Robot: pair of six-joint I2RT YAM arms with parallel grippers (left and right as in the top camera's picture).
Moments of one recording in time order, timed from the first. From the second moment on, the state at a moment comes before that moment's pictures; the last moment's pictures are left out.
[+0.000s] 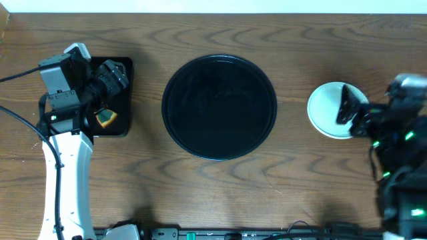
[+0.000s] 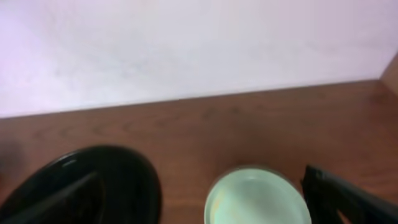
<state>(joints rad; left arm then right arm) 0.24 1.32 1.11 -0.47 0.29 -0.40 -0.05 0.72 0.88 -0.42 -0.07 0.10</state>
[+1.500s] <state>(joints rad) 0.24 1.32 1.11 -0.47 0.29 -0.40 0.07 0.05 0.01 -0.07 -0.03 0.09</state>
